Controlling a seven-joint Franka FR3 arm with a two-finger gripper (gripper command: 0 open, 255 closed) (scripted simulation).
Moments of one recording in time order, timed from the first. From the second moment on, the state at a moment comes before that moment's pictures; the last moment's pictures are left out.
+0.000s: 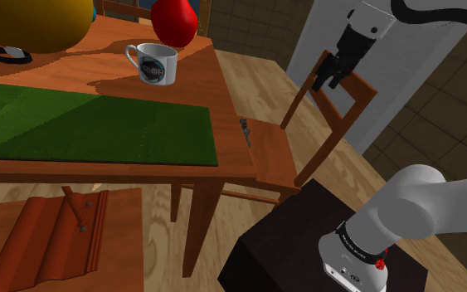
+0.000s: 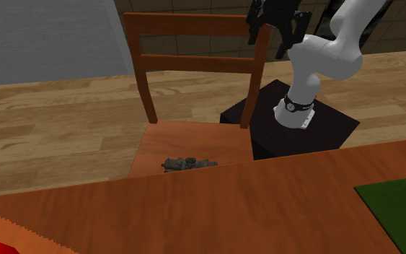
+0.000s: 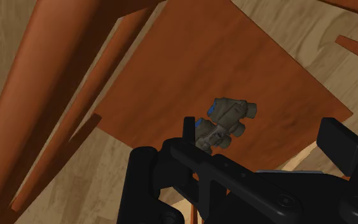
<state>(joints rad) -0.02 -0.79 -0.06 -2.36 -0.06 1.72 0.03</state>
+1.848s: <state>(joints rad) 0.01 0.07 -0.12 -2.26 0.06 2.52 -0.04</state>
